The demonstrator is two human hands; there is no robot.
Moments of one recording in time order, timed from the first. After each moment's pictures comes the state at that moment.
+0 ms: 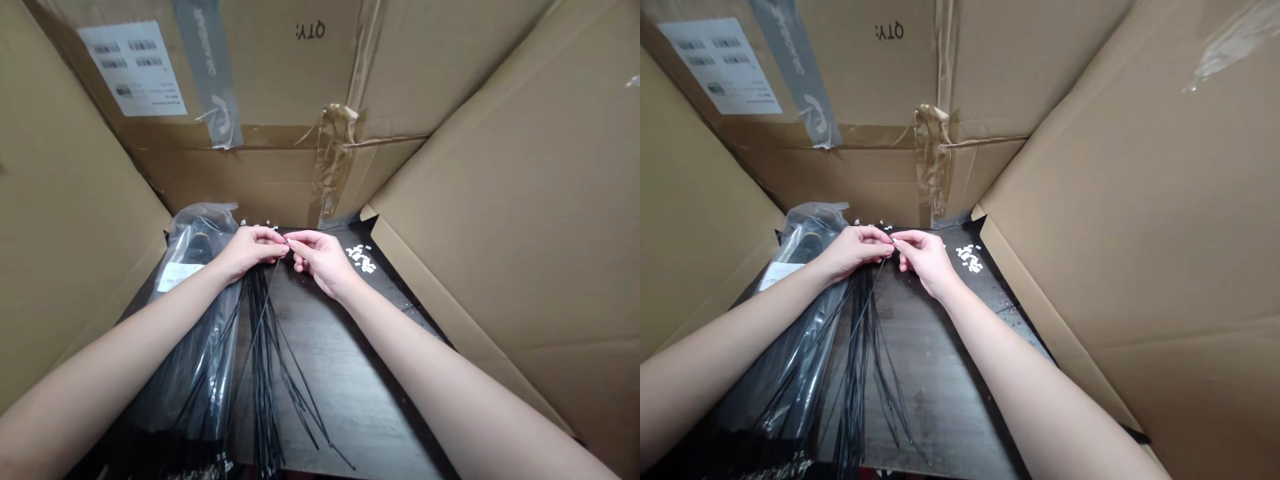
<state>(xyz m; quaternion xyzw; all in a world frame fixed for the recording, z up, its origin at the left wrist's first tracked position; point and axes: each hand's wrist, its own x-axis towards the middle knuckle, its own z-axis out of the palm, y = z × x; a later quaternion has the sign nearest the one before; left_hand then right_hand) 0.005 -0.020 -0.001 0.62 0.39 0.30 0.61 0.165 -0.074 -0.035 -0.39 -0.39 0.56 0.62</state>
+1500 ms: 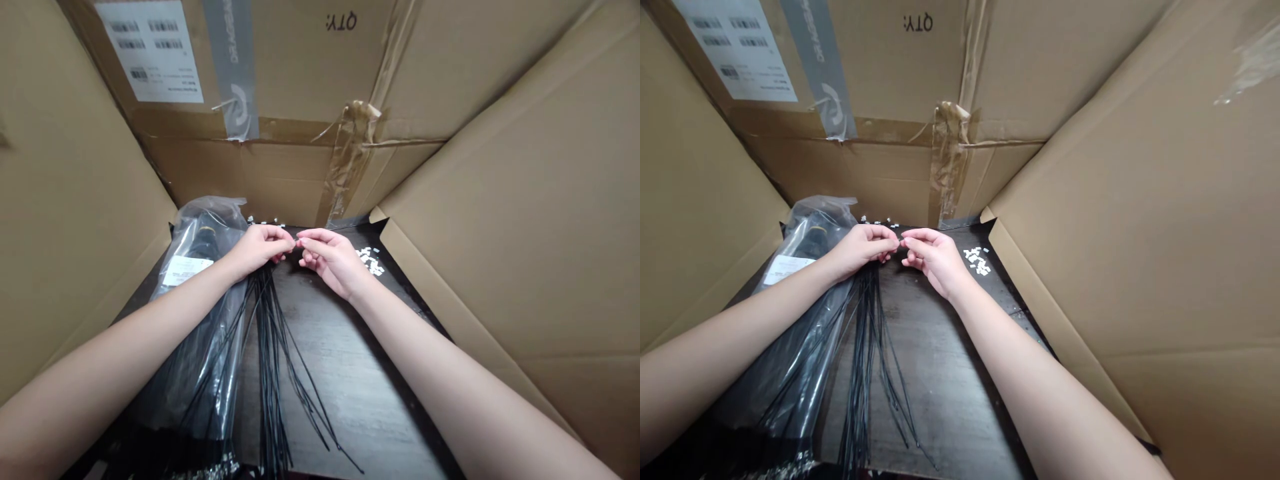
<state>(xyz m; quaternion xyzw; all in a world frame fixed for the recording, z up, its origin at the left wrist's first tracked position) 0.004 -0.023 -0.002 0.68 0.37 0.29 0.56 0.169 -0.077 -0.030 -0.38 -0.35 0.61 0.61</state>
